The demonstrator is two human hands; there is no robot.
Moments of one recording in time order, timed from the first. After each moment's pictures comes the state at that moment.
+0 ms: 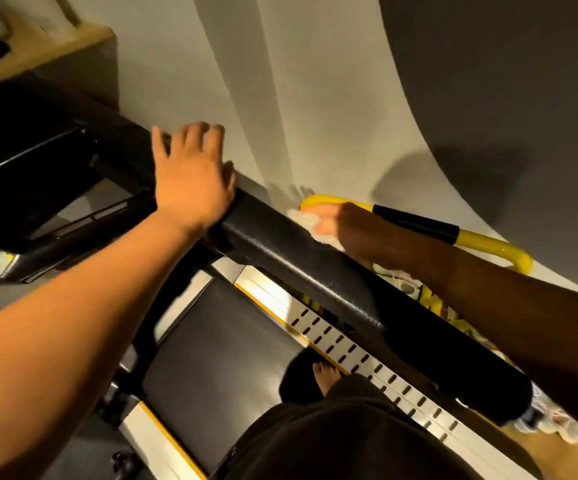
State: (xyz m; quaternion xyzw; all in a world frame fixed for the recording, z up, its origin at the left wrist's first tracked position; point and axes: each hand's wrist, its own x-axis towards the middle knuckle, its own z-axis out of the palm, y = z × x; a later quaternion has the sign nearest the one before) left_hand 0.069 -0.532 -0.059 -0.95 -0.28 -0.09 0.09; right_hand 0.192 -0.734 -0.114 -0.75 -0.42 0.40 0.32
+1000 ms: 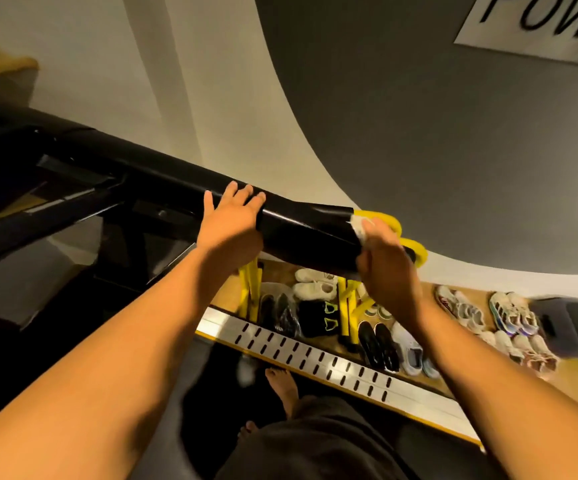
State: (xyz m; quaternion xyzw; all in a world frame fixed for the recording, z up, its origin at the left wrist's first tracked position) left_hand -0.006 -0.644 -0.076 -0.99 -0.09 0.01 -0.10; right_hand 0.041 -0.909 -0.103 -0.93 -0.28 -0.08 0.20
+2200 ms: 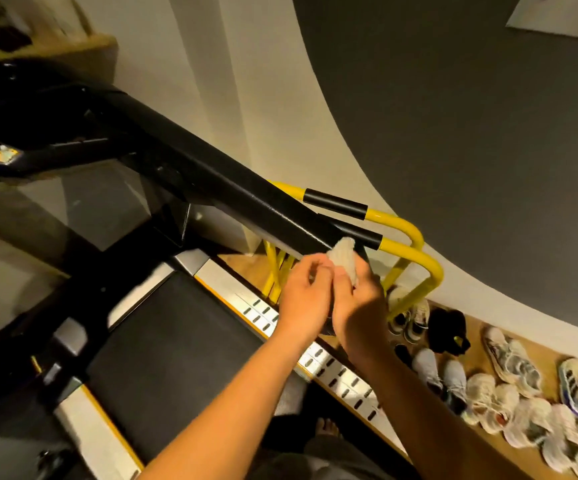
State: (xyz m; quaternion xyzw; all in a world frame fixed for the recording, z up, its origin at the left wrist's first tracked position) left_hand -0.026 -0.940 -0.097 -0.69 -0.36 -0.11 -0.62; right_hand 0.011 -1.013 -0.092 -0.79 -0.09 0.18 0.58
